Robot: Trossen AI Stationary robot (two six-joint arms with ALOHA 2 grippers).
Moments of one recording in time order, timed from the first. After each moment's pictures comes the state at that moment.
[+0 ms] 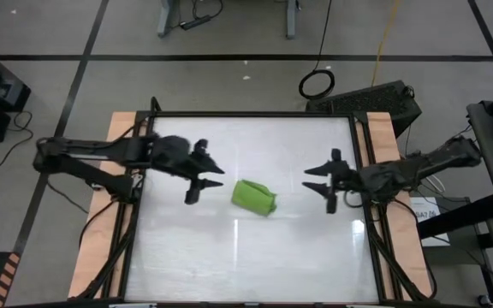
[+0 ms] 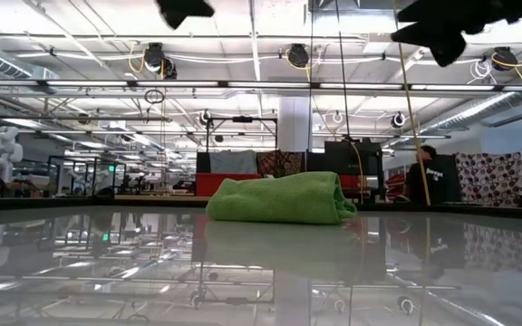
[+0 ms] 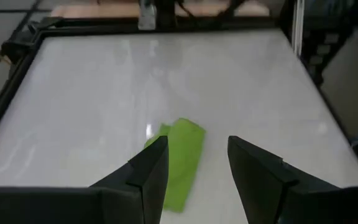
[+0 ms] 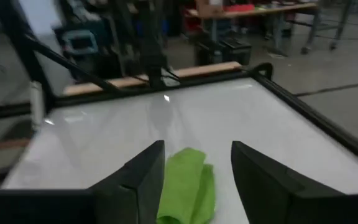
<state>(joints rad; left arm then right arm) -0.02 1.19 1.15 -0.54 0.07 0.03 0.32 0.71 0.55 -0.07 0.49 0.24</state>
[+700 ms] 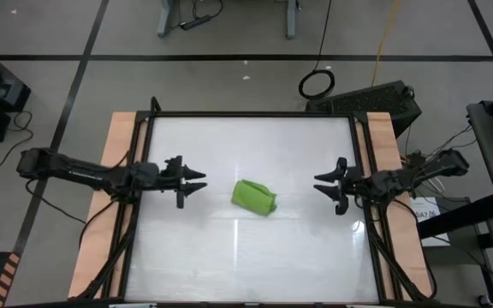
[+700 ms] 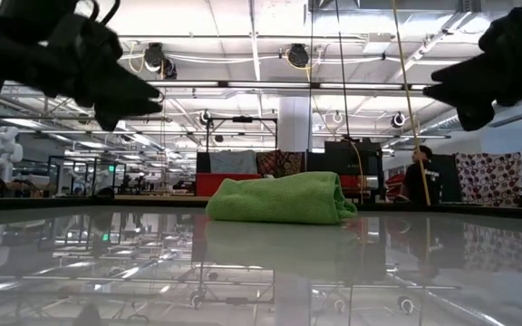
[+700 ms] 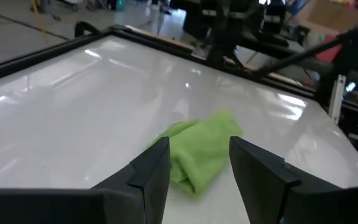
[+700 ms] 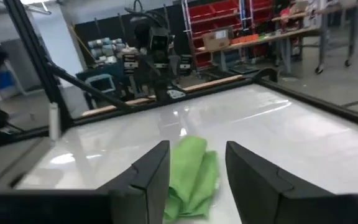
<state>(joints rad) -0.05 0.77 0.17 0.39 -0.14 -0.31 0.32 0.19 0.03 0.13 0.47 0.25</state>
